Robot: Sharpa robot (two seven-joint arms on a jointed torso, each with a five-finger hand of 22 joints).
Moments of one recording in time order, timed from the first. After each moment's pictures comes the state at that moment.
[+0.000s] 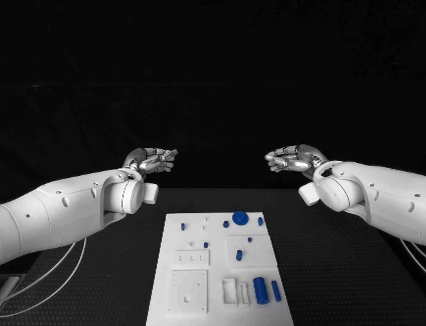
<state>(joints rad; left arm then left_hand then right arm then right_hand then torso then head) 1.30 -0.66 -0.20 1.10 0.03 -0.43 0.27 1.30 -0.16 0.40 0.16 0.11 0.62 0.17 0.49 0.38 0.93 0.16 0.15 0.10 0.75 0.16 0.43 0.51 0.03 0.62 0.06 0.29 1.31 1.30 -0.67 -0.14 1.08 -0.31 -0.24 0.12 1.46 -0.06 0.07 0.27 0.22 0.62 0.17 0.35 0.38 0.87 0.21 0.11 0.08 0.70 0.22 0.33 0.36 0.15 0.45 0.23 0.07 1.29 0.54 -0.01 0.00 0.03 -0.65</state>
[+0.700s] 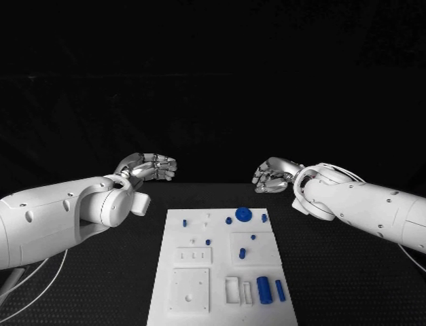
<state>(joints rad) 1.33 -0.81 -0.20 1.34 -0.03 -0.35 0.27 1.22 -0.16 0.55 -0.12 0.15 0.79 0.17 0.47 0.36 1.11 0.13 0.19 0.12 0.92 0.11 0.50 0.53 0.05 0.75 0.01 0.36 1.31 1.27 -0.58 -0.14 1.06 -1.17 -0.24 0.05 1.14 -0.17 0.63 -0.28 0.32 0.85 0.19 0.33 0.37 1.19 0.14 0.07 0.07 1.14 0.05 0.44 0.55 0.26 0.95 0.17 0.18 1.29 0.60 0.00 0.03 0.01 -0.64</state>
